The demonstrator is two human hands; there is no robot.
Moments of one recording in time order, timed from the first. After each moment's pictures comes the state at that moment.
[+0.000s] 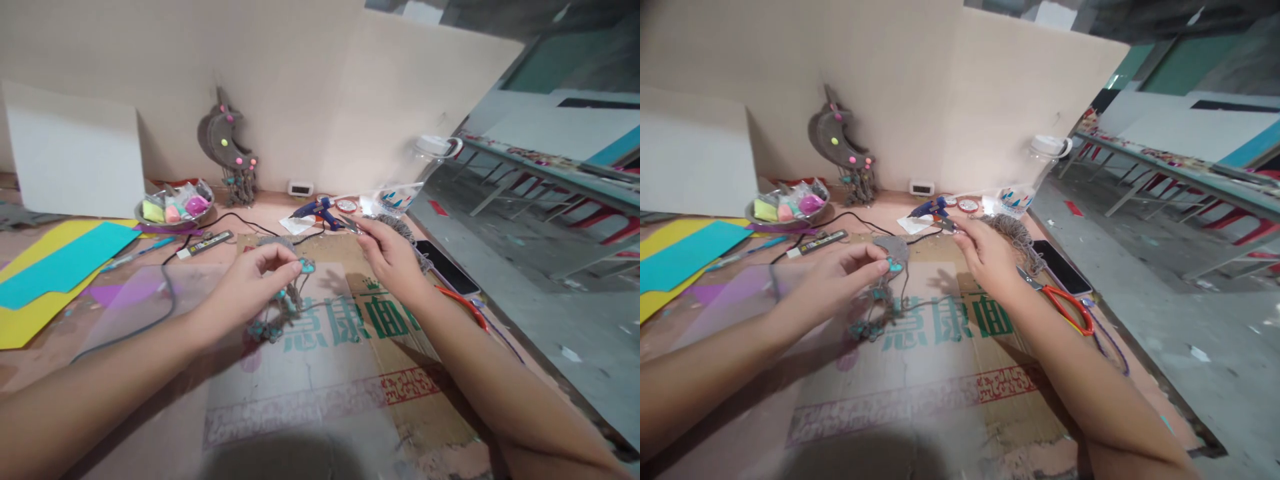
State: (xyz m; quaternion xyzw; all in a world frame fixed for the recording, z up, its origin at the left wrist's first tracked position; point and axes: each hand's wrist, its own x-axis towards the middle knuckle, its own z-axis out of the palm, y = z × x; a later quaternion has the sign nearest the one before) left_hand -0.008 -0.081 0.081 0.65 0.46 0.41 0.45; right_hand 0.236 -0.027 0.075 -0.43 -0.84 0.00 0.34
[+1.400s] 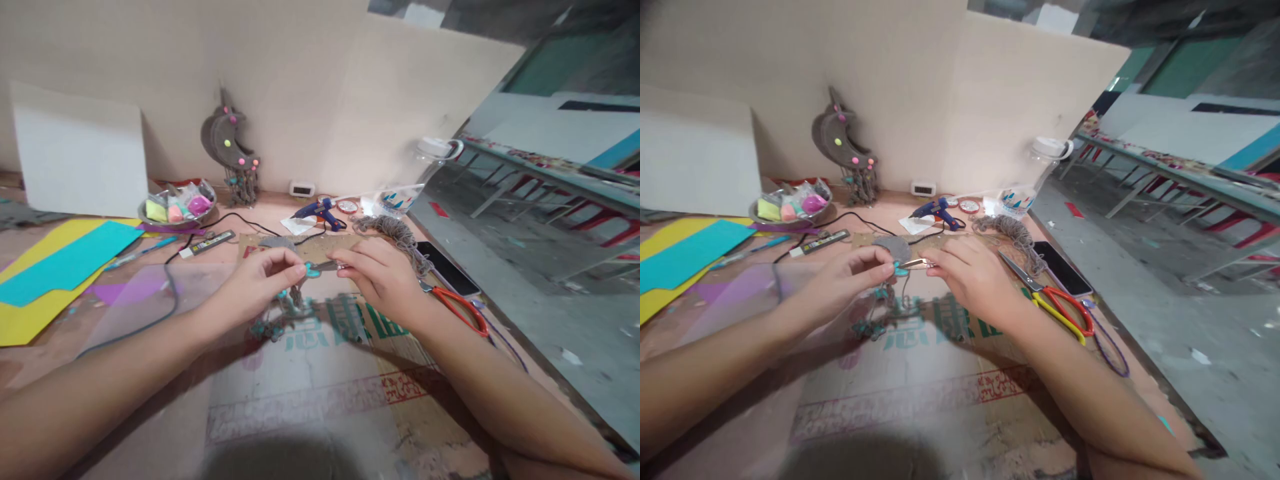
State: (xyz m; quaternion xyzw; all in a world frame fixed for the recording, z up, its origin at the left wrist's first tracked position) left_hand -0.010 -0.081 0.079 0.64 0.40 0.40 0.52; right_hand 0.218 -0.056 0.085 -0.26 -0.91 -0.11 0.31
